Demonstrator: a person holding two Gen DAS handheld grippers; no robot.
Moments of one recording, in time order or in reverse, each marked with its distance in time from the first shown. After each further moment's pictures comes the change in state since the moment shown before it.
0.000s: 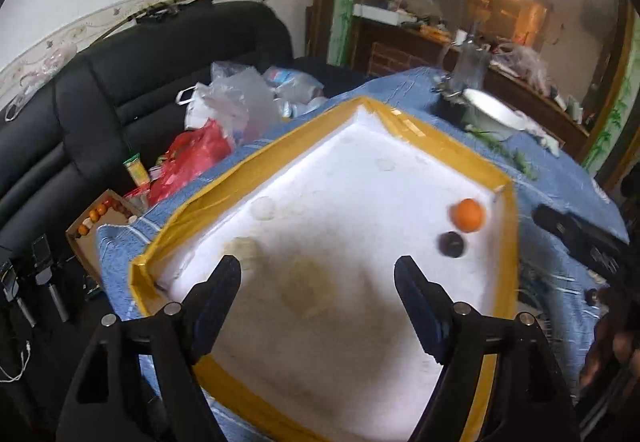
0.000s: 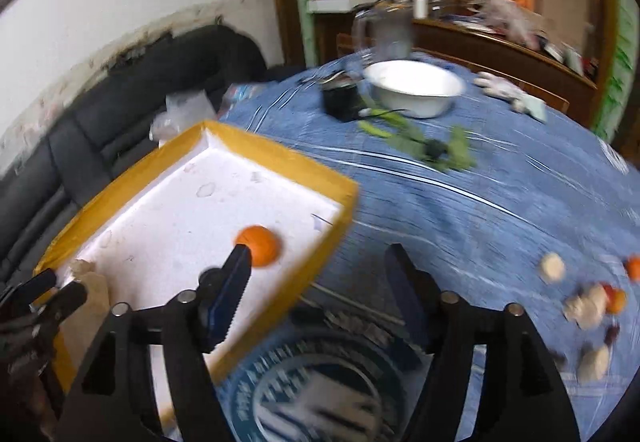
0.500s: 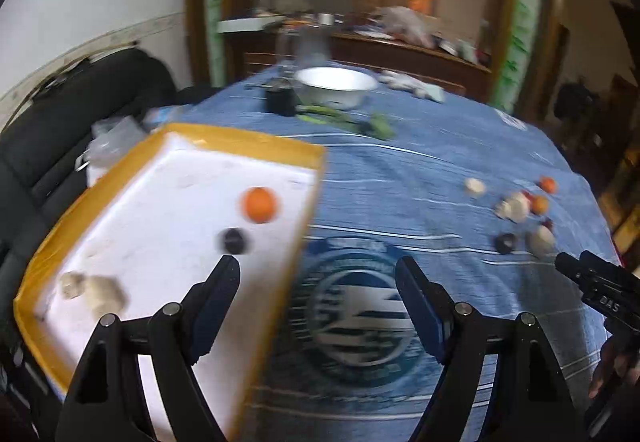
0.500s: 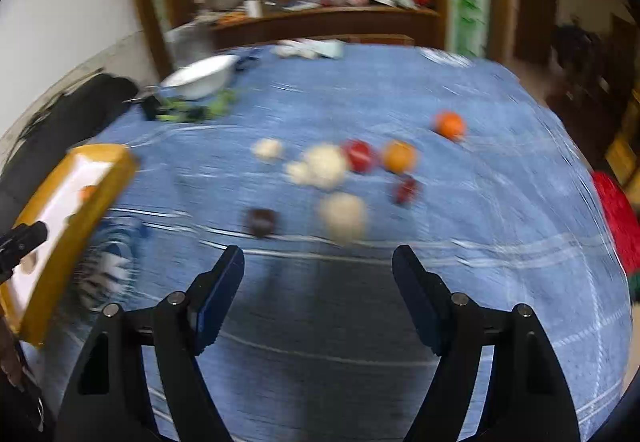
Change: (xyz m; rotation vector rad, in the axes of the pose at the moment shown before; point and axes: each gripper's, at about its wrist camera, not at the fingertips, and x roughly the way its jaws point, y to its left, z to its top) left arm -0.007 -0.156 -0.025 0.319 -0.011 -0.226; right arm -0.107 -0.185 -0.116 0.305 -0.004 -0.302
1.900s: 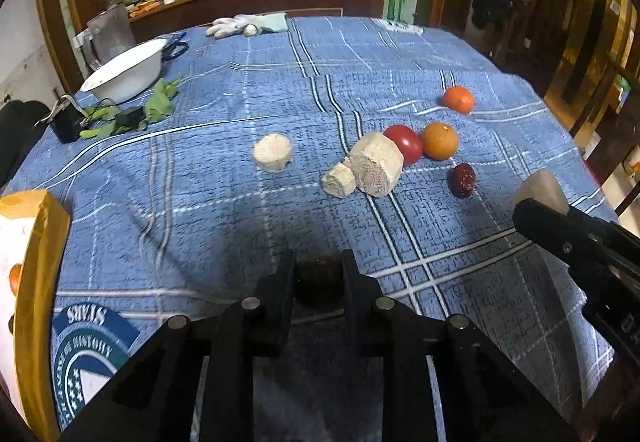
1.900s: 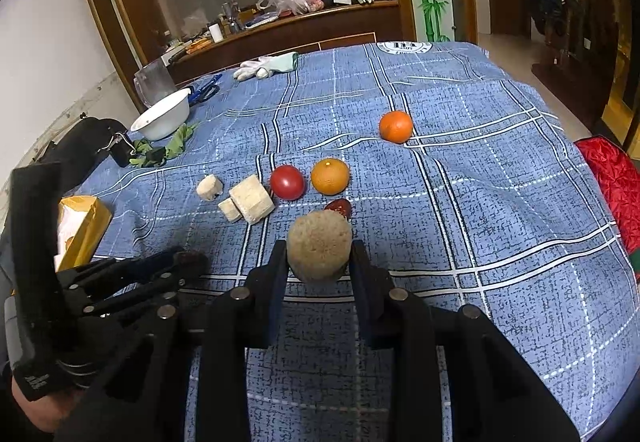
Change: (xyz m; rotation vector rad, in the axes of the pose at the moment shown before) left arm 0.089 -0.169 0.008 0.266 0.161 -0.199; right arm 0.010 -0.055 0.019 0.125 -0.044 0.044
